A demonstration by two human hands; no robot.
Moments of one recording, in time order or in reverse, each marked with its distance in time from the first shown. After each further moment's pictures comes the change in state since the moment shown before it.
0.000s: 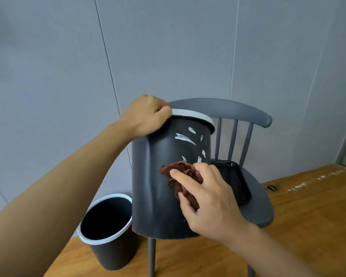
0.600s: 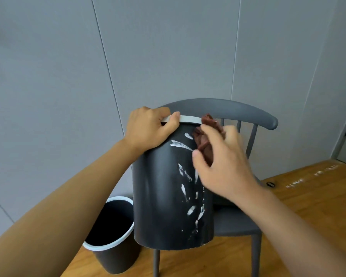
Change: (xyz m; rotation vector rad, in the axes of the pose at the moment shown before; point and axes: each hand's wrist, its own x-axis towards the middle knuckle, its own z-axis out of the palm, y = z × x) left_hand -0.002 -0.029 0.030 0.065 0.346 0.080; right_hand 0.086 0.021 -0.019 -0.006 0.069 0.354
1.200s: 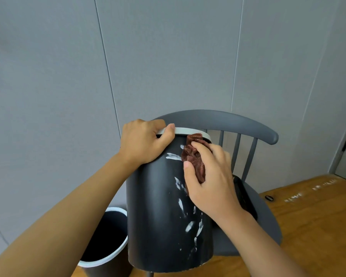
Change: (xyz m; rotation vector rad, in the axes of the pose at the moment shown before) left_hand -0.003 -0.008 0.001 -0.001 0.053 -0.038; right_hand -0.001 -0.004 0.036 0.136 0.082 0.023
